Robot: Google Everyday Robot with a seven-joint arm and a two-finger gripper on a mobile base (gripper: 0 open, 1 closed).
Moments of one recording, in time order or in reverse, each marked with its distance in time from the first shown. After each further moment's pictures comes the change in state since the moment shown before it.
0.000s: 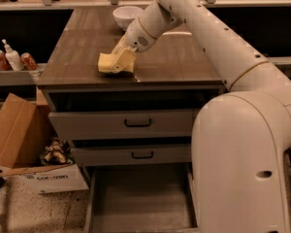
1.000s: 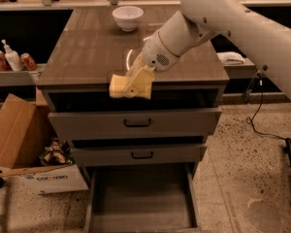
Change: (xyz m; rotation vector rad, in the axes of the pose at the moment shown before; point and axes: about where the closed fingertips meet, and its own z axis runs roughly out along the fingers) arm 0.024 0.116 -0.049 0.035 0.050 0.093
